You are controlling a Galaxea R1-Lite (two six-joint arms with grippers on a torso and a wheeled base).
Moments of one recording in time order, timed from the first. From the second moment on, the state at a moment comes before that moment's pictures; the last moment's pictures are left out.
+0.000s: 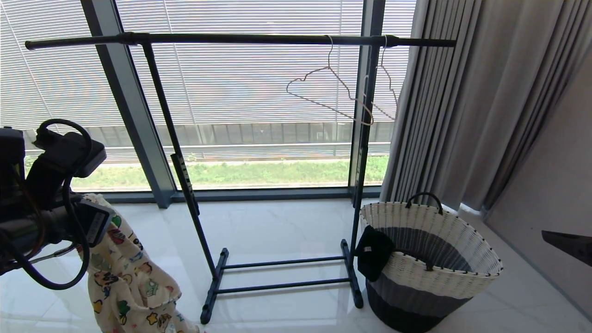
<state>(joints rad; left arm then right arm) -0.05 1.29 -0.76 -0.06 0.31 0.46 0.29 1.02 -0.84 0.30 -0.17 -0.12</state>
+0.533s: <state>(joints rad) -0.05 1.28 -0.75 -0.06 0.31 0.46 0.29 1.04 -0.84 0.26 -0.17 -0.12</state>
